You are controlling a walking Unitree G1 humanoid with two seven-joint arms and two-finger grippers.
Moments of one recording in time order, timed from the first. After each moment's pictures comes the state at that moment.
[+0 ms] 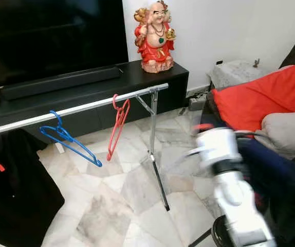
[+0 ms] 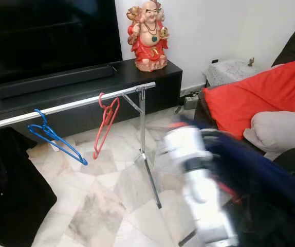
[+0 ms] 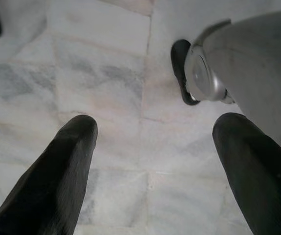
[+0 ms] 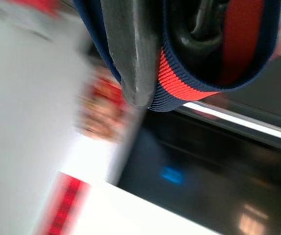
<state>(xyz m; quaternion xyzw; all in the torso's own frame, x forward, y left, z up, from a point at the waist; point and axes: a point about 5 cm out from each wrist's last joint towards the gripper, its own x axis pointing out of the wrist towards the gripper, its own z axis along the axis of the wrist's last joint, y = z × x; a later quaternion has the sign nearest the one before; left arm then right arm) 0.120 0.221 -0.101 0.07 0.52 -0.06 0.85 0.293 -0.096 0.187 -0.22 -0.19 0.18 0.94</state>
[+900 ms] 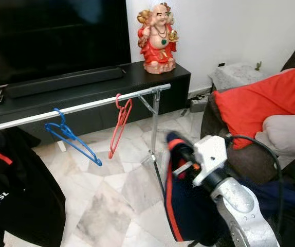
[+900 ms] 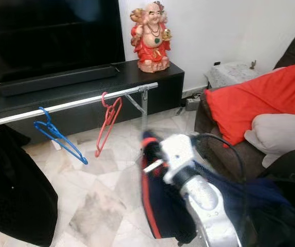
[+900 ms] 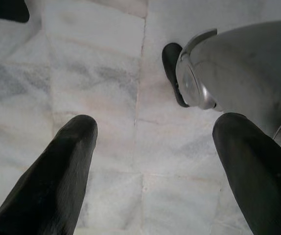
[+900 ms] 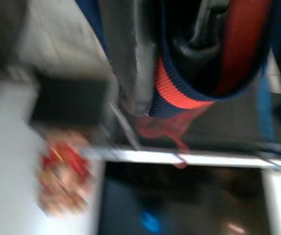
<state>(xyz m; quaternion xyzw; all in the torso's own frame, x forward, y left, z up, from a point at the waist) 0.123 0.218 -0.101 0.07 0.52 -0.06 0.85 0.294 -0.134 0.152 -0.07 -0.04 0.18 0.98</state>
